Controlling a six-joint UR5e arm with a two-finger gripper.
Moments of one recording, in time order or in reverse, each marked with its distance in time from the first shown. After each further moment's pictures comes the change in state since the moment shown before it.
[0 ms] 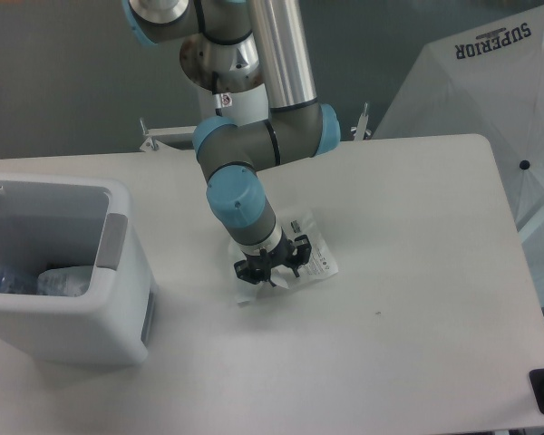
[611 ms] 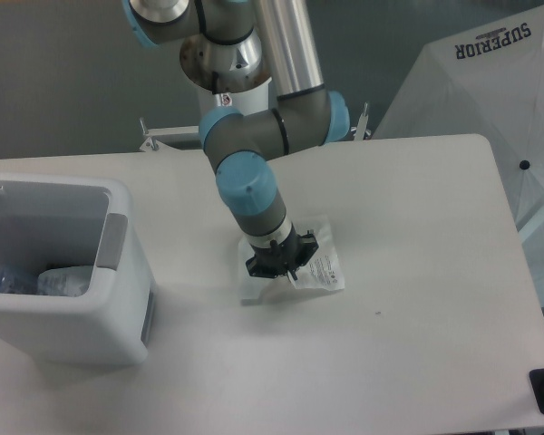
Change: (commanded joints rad) arm 0.063 0.100 0.089 -0.132 -0.118 0.005
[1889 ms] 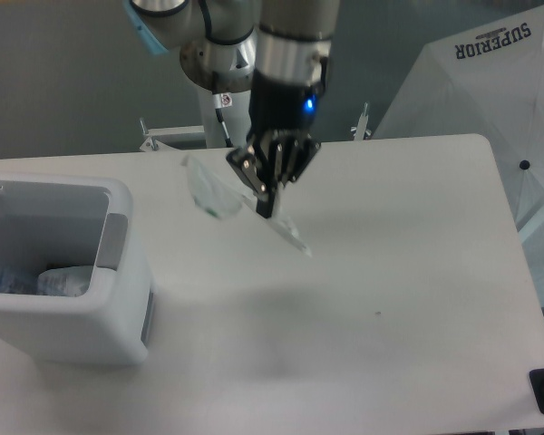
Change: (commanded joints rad) arm 0.104 0.356 0.290 -0.247 -0.616 -0.514
